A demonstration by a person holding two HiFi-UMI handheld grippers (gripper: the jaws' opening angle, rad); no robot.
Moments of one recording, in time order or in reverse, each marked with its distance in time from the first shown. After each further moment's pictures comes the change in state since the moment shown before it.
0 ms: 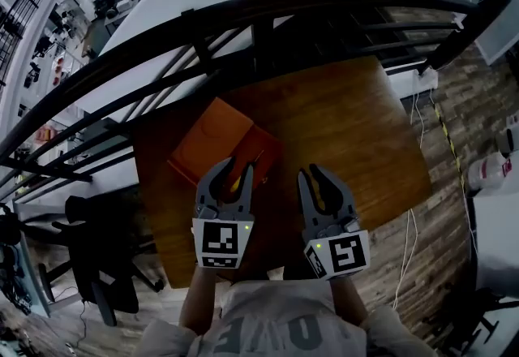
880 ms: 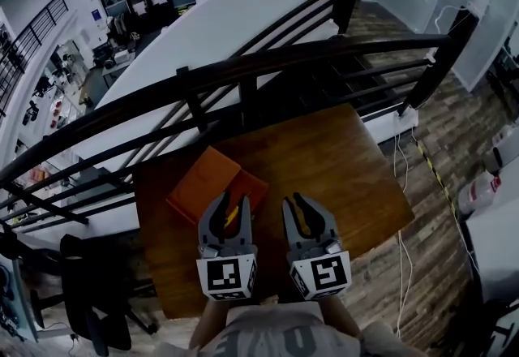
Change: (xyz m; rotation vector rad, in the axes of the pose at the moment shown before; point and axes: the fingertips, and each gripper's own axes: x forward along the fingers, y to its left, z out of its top) left arm -0.028 -0.020 0.062 -0.145 -0.265 0.134; right arm -0.018 -0.003 0.039 -0.061 -0.117 -0.027
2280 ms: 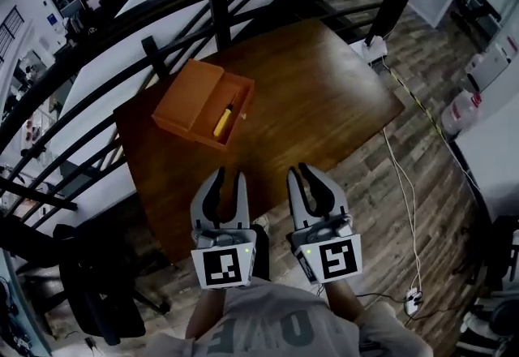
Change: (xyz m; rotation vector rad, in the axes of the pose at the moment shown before) left arm -0.189 -0.021 -0.069 0.030 -0.091 -0.189; right arm -0.170 0.115 -0.061 -0.047 -0.070 -0.207
